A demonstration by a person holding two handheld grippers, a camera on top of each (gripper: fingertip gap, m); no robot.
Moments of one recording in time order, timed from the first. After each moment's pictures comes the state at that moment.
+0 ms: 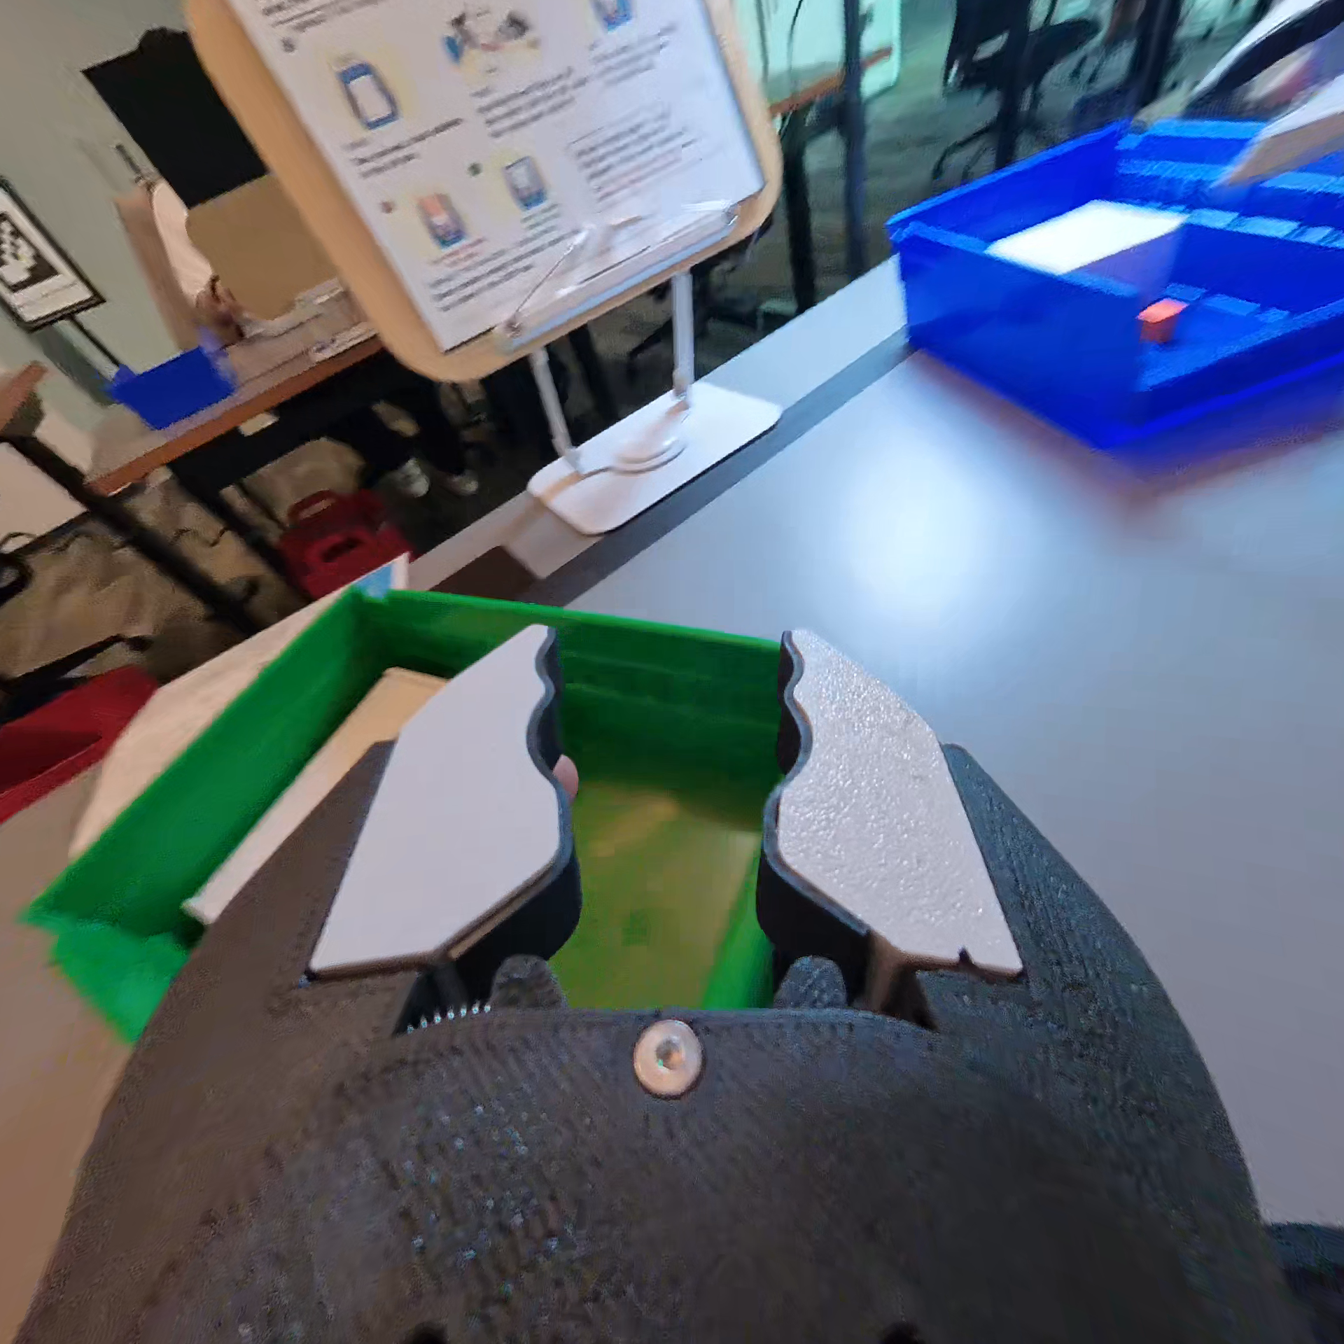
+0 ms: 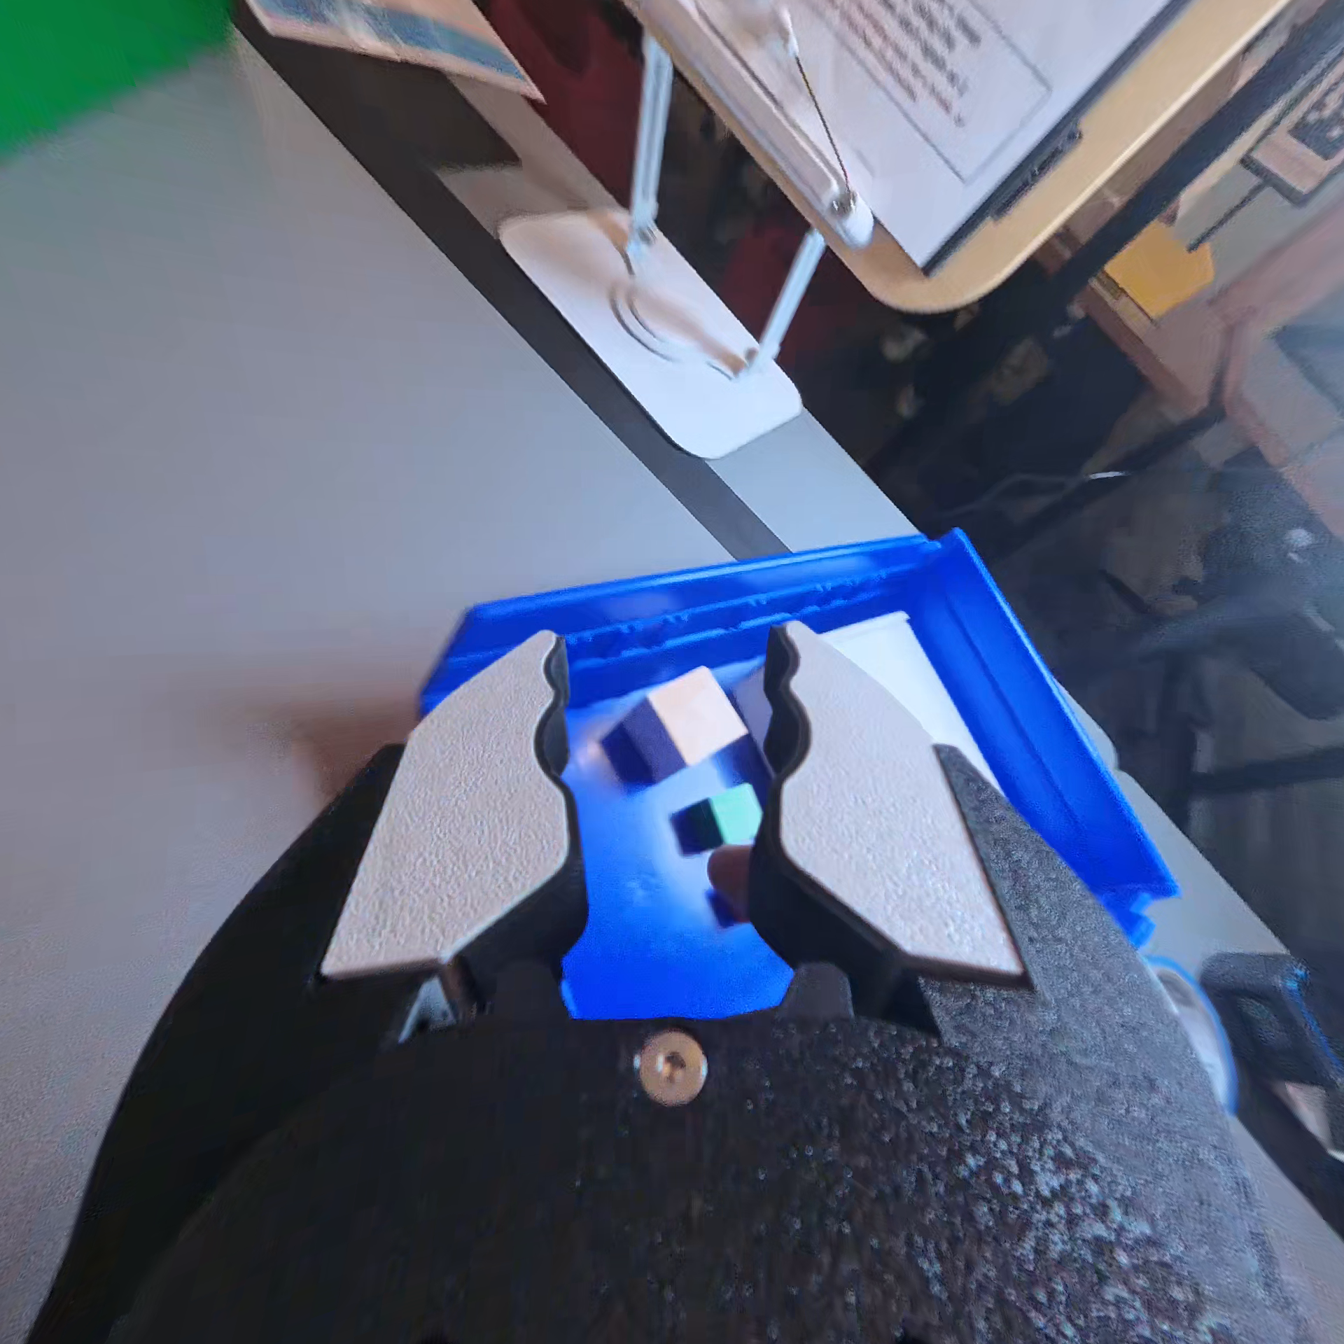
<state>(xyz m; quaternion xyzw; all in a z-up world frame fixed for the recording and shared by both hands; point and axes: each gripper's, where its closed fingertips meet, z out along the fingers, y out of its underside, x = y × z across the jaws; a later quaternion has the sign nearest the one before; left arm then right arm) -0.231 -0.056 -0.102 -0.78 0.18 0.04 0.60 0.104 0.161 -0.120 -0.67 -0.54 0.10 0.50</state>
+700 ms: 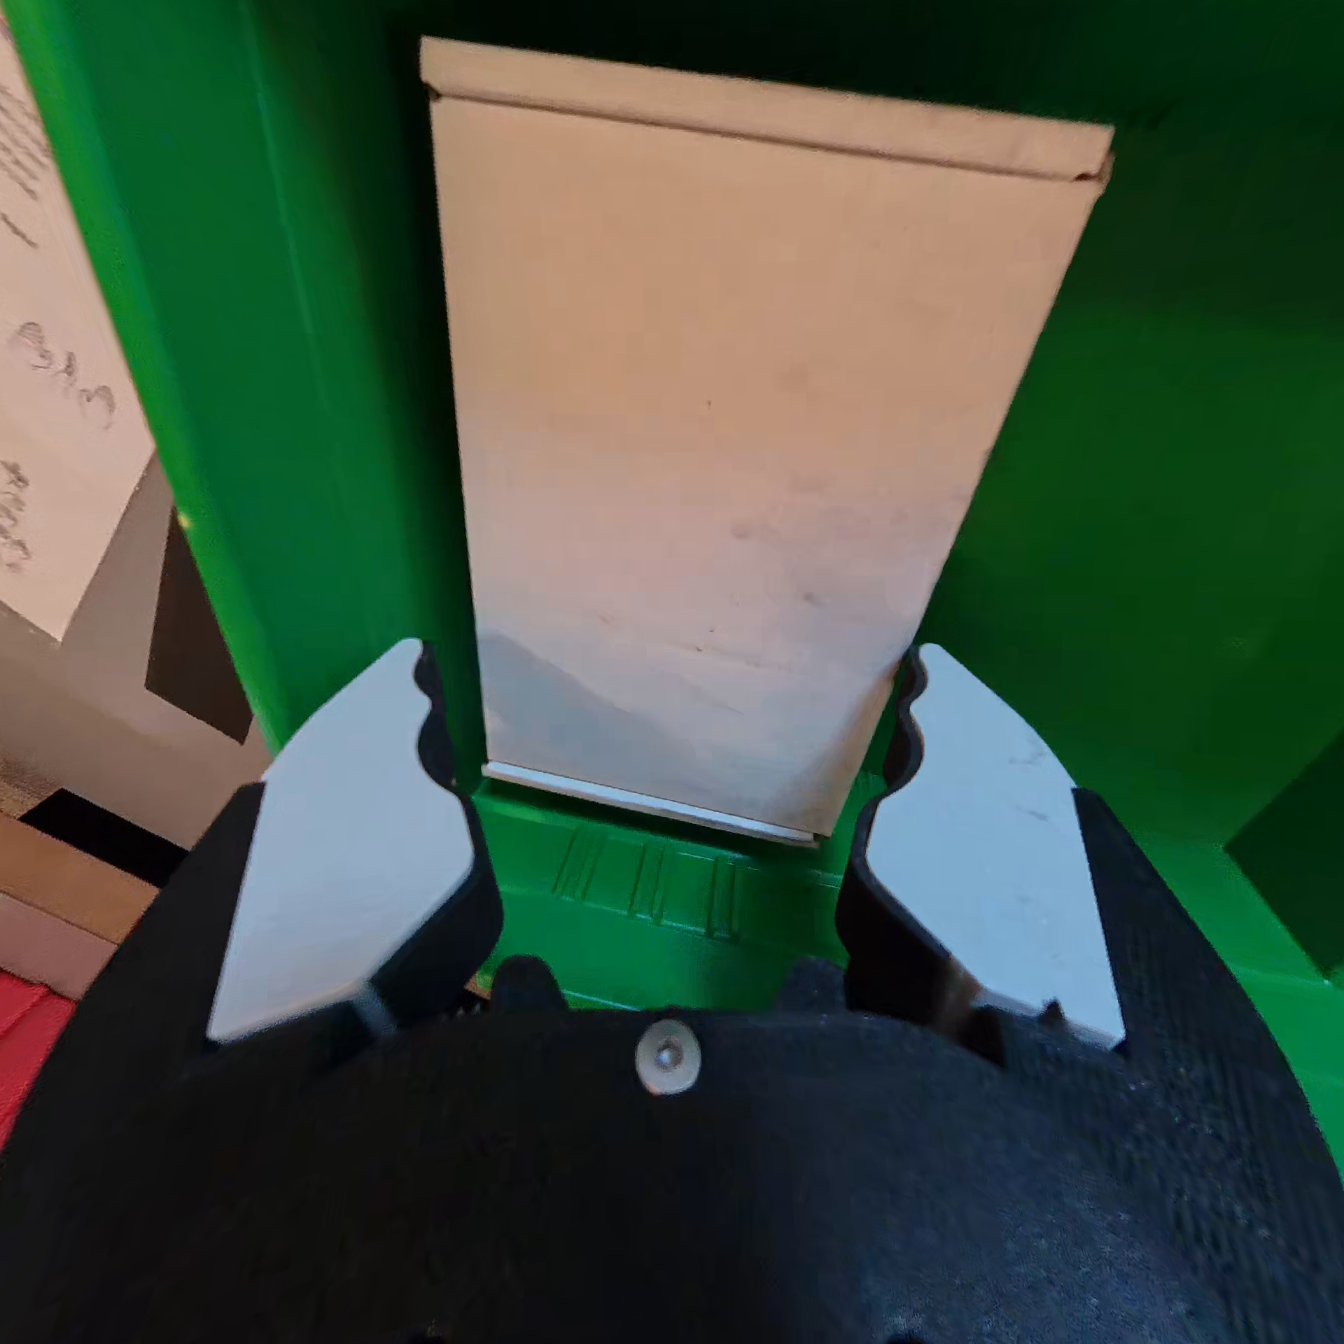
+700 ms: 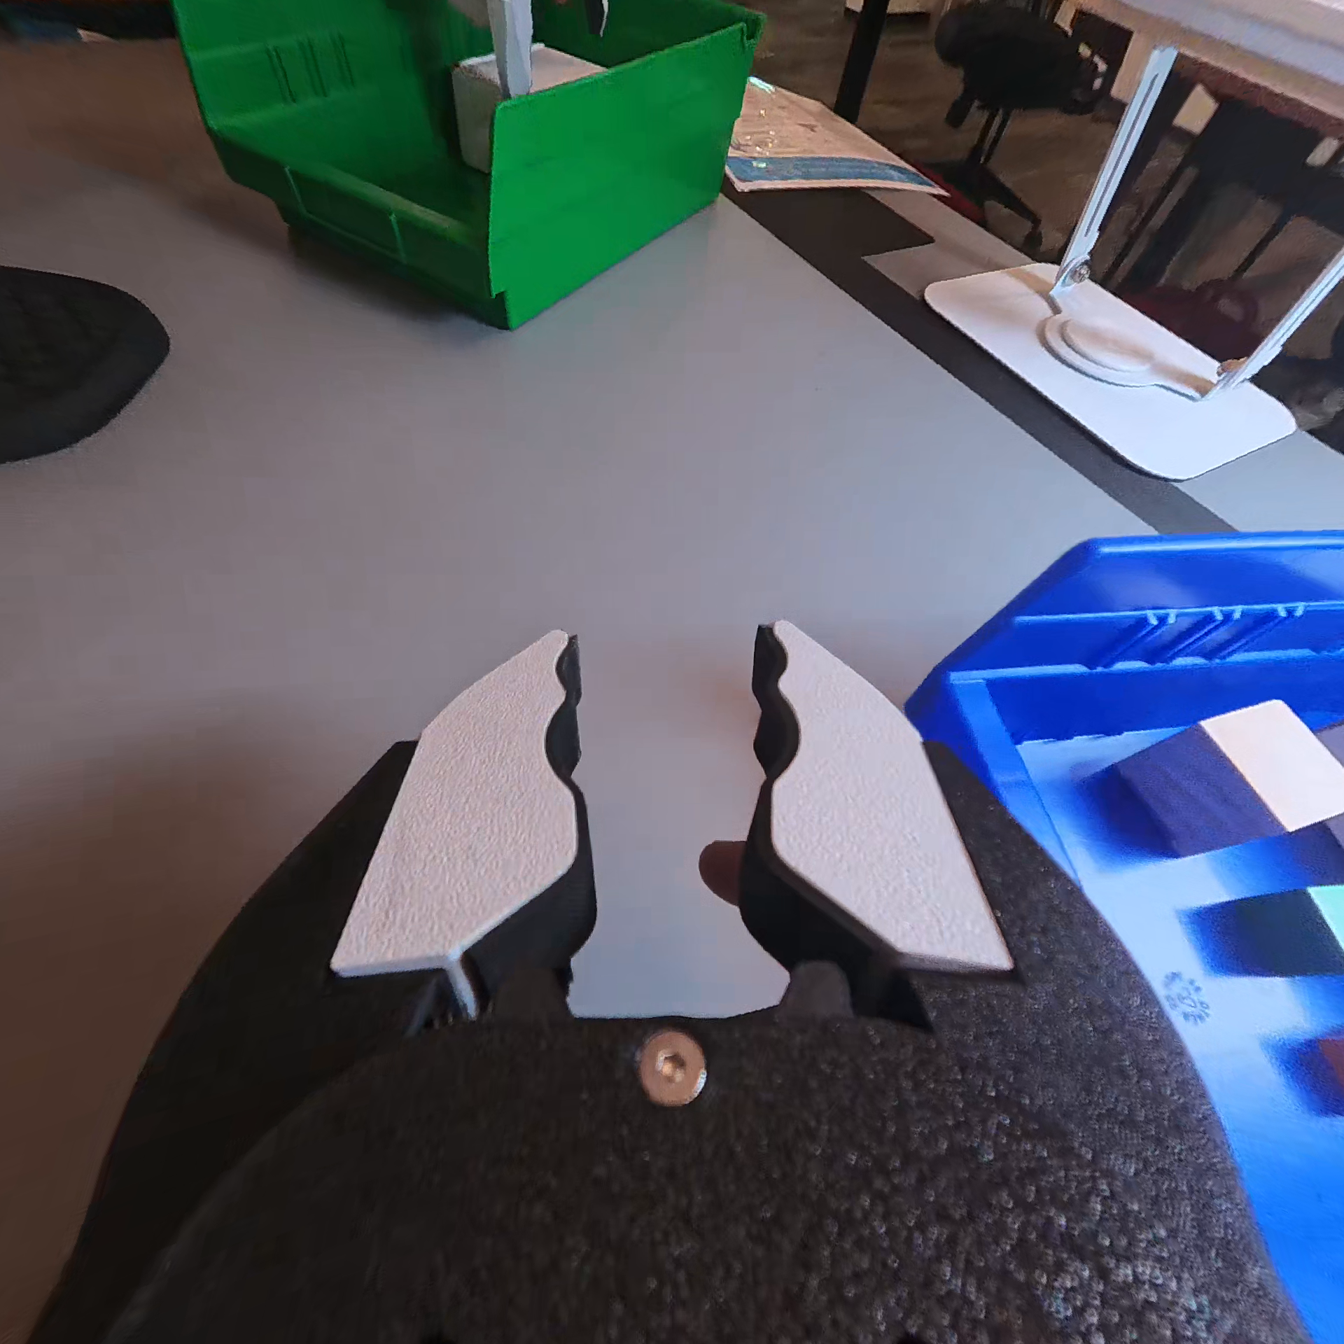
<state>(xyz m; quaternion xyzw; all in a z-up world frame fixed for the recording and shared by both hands) -0.436 0.016 -0.226 -0.96 0.28 0.08 0.02 0.065 0.024 -0.194 -0.62 -0.57 0.31 0.43</state>
